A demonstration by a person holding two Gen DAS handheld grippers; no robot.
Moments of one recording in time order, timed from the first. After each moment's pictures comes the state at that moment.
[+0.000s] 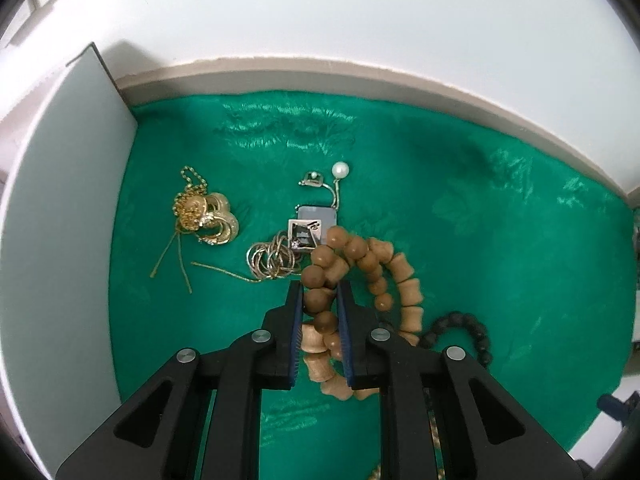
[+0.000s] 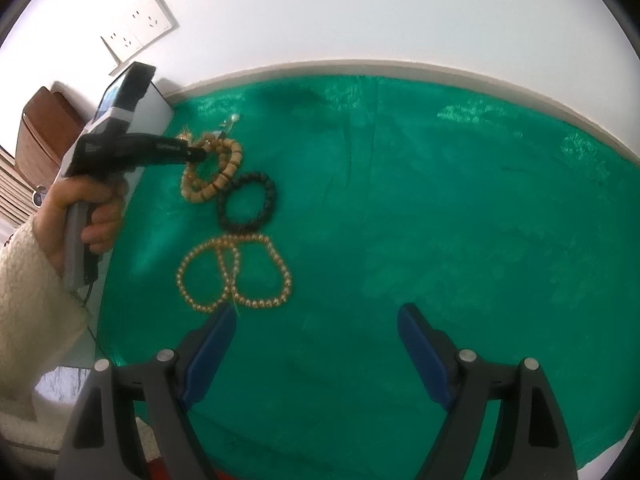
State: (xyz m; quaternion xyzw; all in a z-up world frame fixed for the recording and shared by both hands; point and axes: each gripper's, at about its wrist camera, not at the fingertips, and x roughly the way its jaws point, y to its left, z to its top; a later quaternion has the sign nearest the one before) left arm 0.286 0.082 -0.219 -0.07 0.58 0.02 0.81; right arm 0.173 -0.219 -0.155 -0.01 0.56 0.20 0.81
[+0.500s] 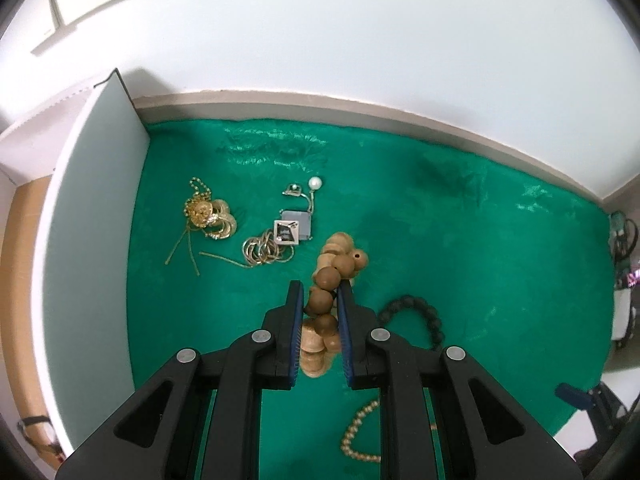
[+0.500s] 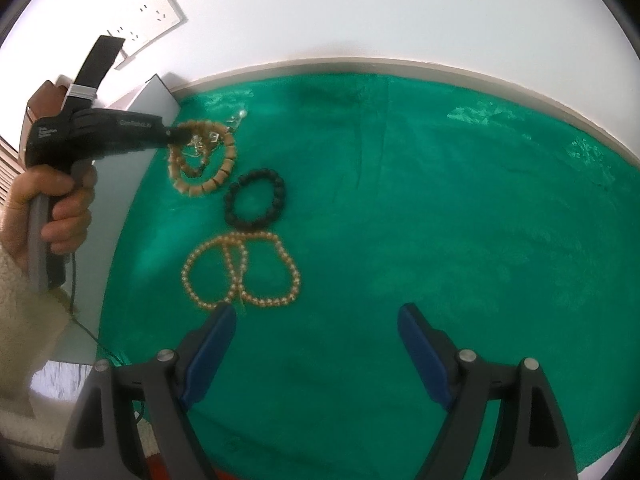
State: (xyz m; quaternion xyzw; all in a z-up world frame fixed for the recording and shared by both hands) left arm 0.259 0.087 -0.174 -0.09 0.56 0.00 0.82; right arm 0.172 -0.209 -0.156 -0.02 0.56 0.21 0.80
